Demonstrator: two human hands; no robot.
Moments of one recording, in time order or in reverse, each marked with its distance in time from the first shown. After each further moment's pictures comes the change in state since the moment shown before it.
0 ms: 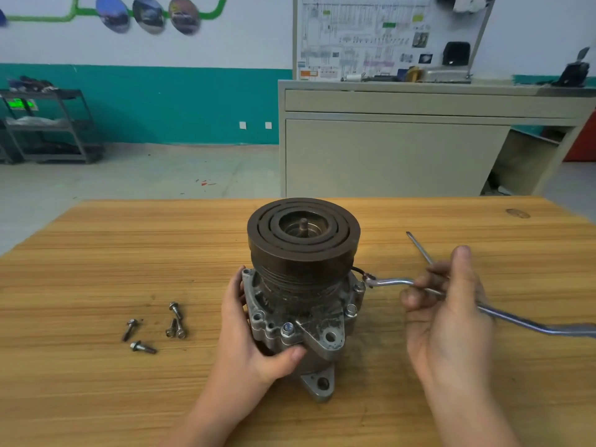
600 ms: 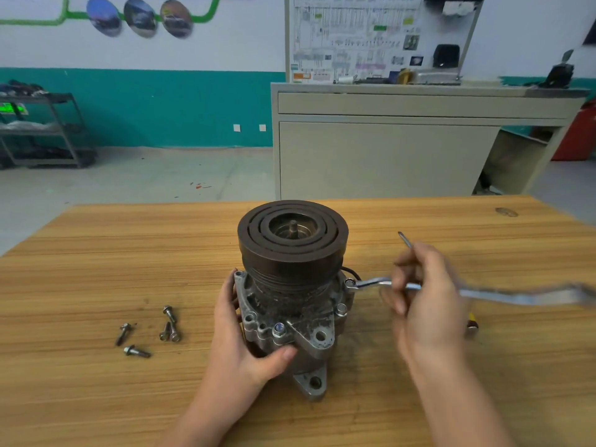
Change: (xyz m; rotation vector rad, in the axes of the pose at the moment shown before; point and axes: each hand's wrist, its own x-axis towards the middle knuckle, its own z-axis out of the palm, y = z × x) left_hand -0.003 0.002 -0.001 0.030 0.001 -0.009; right_hand 0.006 -0.001 0.008 -0.257 -0.122 -0.032
